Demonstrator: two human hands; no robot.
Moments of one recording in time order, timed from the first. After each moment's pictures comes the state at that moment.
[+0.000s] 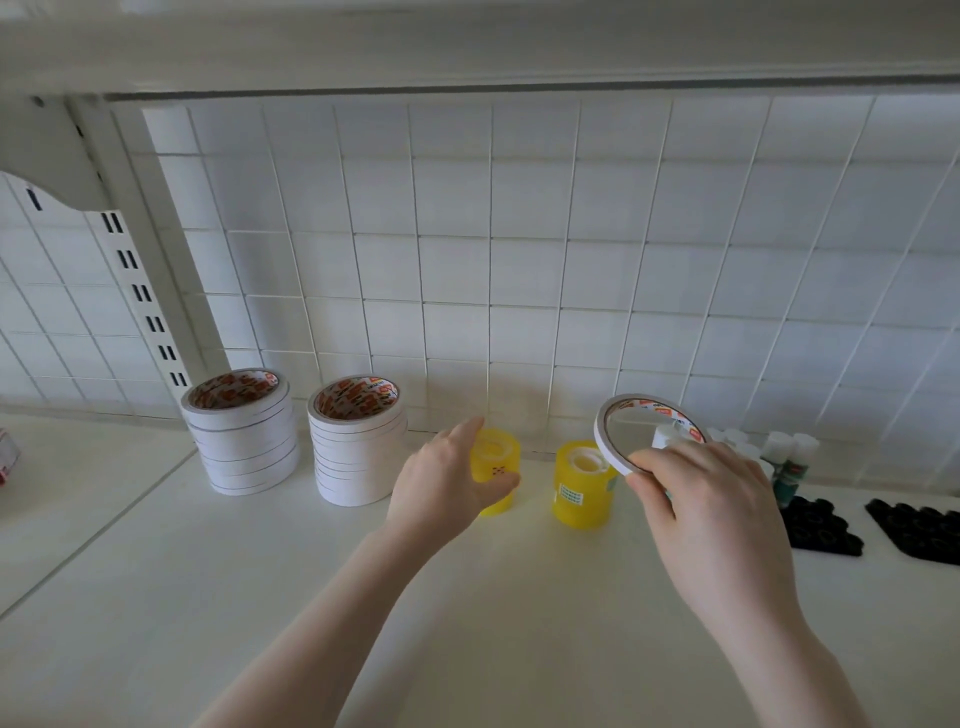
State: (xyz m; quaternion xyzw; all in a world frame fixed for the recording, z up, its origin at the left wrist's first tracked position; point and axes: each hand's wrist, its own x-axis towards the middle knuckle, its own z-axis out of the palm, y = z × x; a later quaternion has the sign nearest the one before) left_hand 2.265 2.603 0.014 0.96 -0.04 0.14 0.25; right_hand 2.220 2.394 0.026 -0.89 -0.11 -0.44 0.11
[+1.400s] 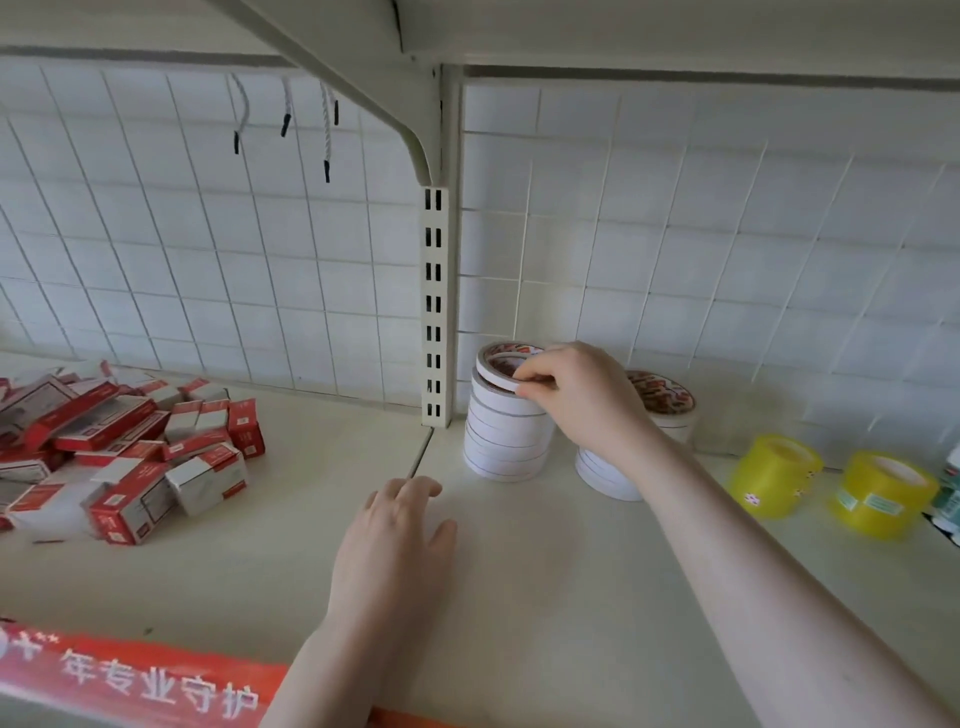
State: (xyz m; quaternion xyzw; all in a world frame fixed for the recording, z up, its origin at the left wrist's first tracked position) left_hand 2.181 2.897 -0.025 0.95 0.06 0.19 0.26; right_hand 2.281 2.736 0.070 -0.92 -0.26 -0.22 0.22
